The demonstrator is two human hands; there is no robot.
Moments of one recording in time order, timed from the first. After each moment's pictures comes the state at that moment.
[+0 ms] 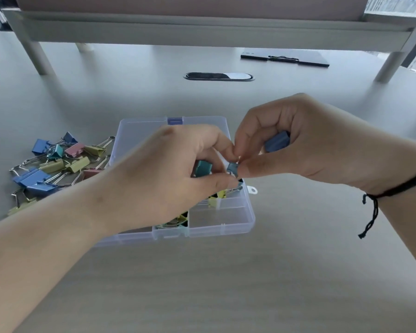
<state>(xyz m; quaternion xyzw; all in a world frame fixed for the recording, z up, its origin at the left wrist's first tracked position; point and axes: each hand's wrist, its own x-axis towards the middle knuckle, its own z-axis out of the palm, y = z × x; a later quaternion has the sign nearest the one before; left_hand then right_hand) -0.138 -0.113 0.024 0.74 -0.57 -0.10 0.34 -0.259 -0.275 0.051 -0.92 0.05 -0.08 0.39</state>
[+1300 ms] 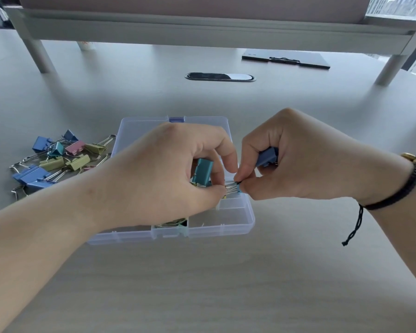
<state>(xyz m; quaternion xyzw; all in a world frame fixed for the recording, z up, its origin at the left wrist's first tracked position) -0.136 -0.109 0.027 0.73 -0.60 -0.11 0.31 -0.259 -0.262 0.044 -0.95 0.06 -0.07 0.28</state>
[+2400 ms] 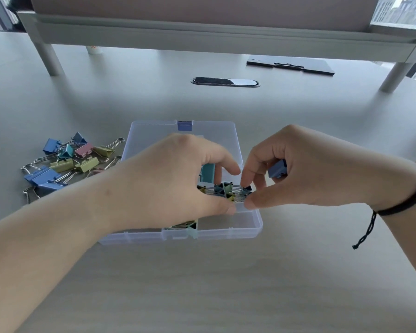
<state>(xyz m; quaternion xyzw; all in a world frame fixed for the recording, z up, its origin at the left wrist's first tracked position) -0.127 -0.110 0.022 0.79 -0.56 -0.10 0.24 -0.261 -0.267 0.045 -0.96 0.11 0.00 0.27</state>
